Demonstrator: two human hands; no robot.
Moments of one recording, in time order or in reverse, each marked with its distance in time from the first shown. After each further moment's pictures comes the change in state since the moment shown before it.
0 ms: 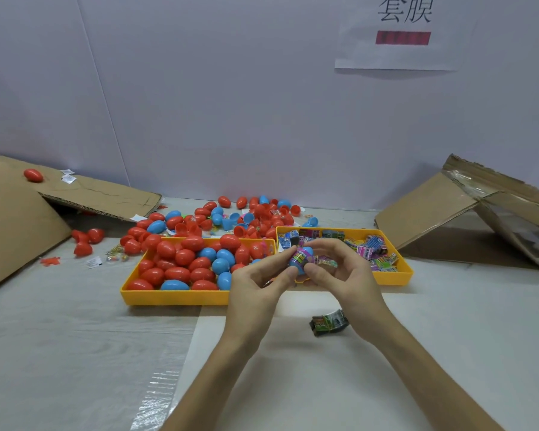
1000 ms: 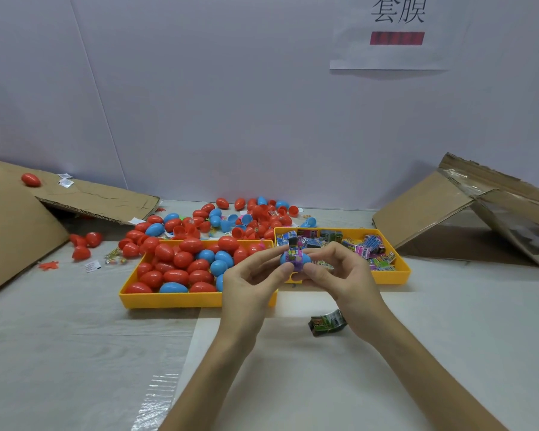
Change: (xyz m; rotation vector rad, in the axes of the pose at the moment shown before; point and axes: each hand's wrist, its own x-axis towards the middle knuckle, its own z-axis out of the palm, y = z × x) left_hand 0.003 0.003 -0.003 -0.057 0.042 -0.005; right_hand 0.003 0.007 -0.004 0.058 0.023 0.063
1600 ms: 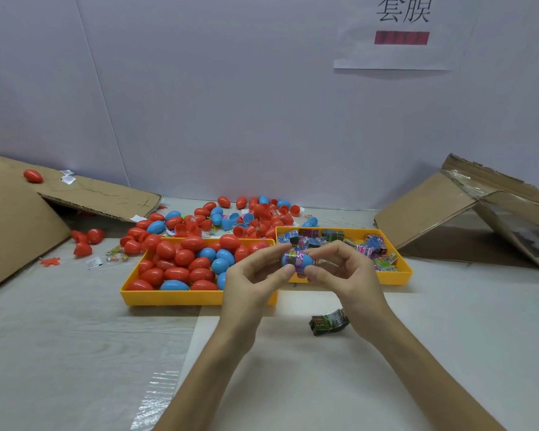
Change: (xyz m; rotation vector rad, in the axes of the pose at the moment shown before) left_hand 0.001 0.002 -0.003 -0.002 -0.036 -0.050; right_hand -0.003 -0.005 0.000 -0.042 0.013 -0.049
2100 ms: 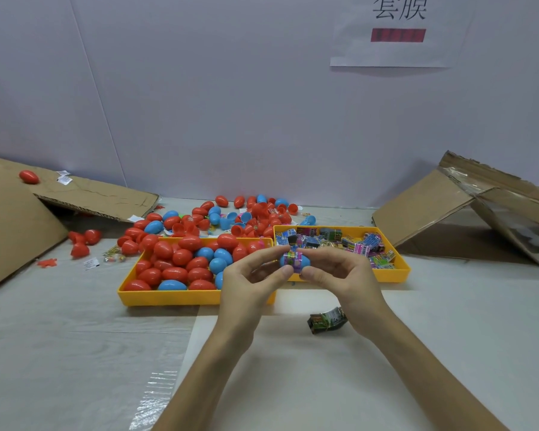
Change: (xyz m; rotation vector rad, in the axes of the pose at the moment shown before) left_hand -0.002 0.001 0.001 0.043 0.006 0.015; right_hand -0.001 -0.003 0.001 -0.048 -0.021 0.021
